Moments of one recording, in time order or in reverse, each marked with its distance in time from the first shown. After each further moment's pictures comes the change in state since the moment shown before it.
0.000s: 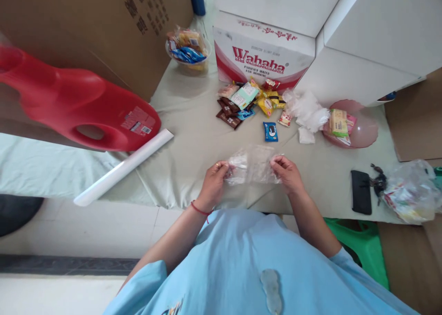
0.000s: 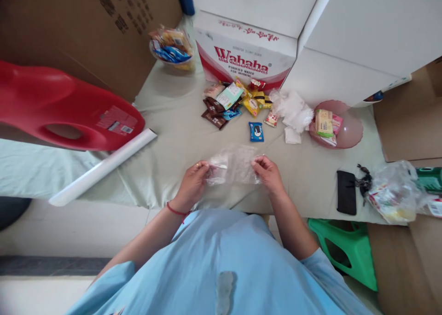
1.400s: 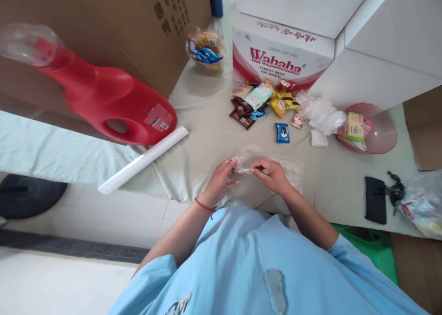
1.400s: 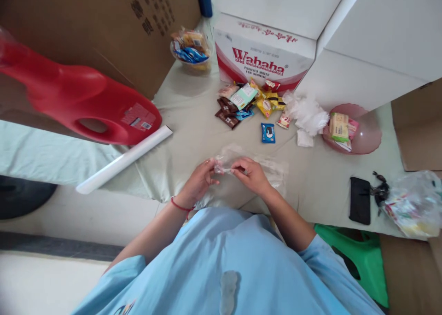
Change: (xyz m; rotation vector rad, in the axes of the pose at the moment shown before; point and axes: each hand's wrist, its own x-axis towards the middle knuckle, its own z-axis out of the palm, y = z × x) left_hand -0.004 0.020 -0.018 -0.071 -0.109 -0.142; right_hand 0.003 -0.006 0.065 -0.517 -0.407 -0.451
